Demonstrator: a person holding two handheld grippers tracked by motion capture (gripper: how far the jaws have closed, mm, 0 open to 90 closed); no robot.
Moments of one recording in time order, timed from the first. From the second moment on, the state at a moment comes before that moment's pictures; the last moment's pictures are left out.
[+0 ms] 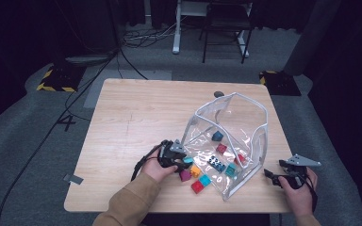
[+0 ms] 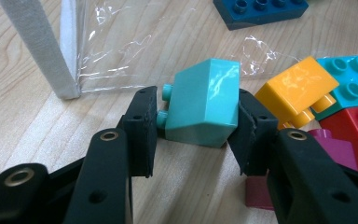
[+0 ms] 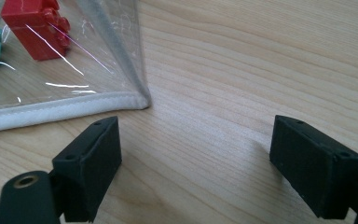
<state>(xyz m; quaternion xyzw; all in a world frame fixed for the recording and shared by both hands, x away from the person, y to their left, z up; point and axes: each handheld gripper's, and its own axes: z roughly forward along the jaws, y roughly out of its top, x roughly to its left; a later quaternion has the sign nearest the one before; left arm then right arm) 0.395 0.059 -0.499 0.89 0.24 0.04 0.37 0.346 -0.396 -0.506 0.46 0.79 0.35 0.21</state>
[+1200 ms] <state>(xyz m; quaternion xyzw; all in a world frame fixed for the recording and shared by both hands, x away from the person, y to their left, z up) 0.368 0.073 -0.385 0.87 0.21 0.07 0.43 0.346 -0.396 -0.506 0.46 0.79 0.35 0.21</state>
